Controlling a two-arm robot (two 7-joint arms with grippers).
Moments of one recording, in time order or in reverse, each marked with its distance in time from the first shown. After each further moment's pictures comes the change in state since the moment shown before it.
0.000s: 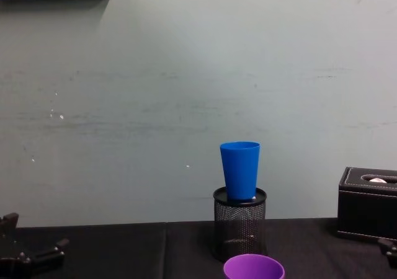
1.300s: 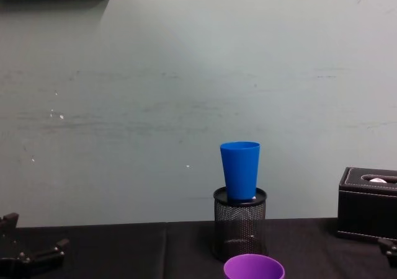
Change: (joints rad) left arm 0.000 0.000 0.000 0.000 0.000 0.000 0.000; right arm -0.001 0.000 0.001 0.000 0.000 -0.003 0.001
